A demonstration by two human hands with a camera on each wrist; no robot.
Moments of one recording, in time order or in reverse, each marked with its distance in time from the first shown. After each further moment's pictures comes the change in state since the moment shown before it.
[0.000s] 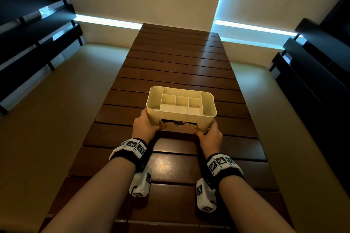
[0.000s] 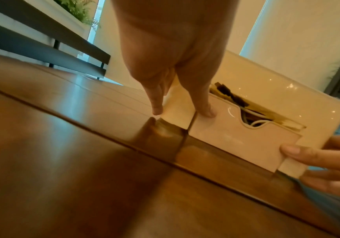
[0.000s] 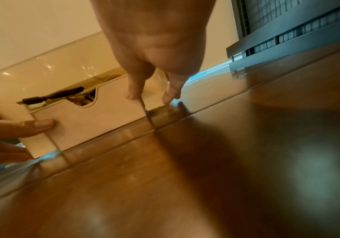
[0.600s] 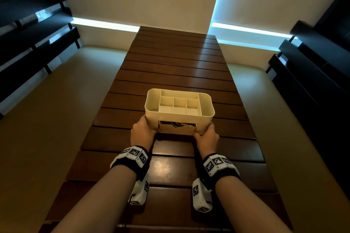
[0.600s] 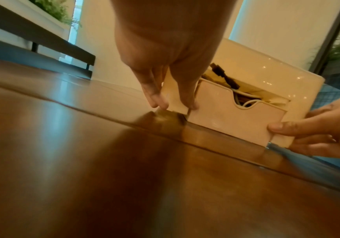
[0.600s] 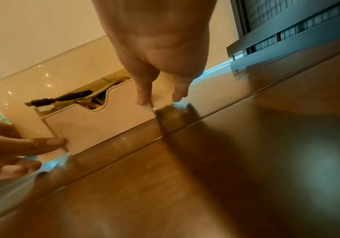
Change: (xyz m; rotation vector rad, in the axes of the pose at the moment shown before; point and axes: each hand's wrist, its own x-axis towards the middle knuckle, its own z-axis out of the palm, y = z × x) left_hand -0.006 -0.007 0.008 0.080 0.079 0.027; right_hand -0.001 -0.014 -0.001 0.014 -0.022 0.083
